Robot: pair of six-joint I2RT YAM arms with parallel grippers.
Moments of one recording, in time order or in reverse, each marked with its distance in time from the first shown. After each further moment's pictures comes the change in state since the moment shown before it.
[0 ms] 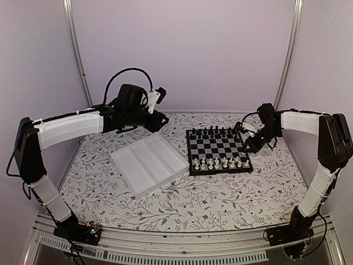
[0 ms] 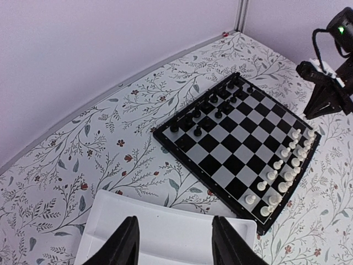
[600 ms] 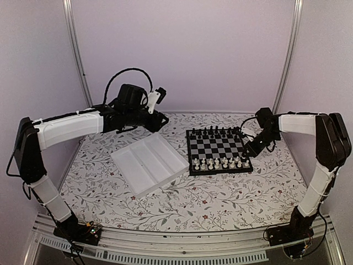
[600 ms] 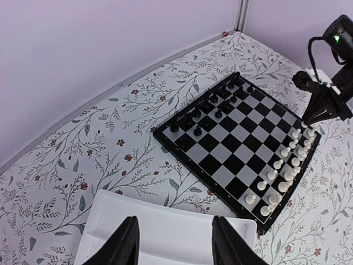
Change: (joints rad) left arm 0.000 0.000 0.000 -0.002 0.000 0.001; right arm 0.000 0.027 -0.042 0.017 0.027 0.000
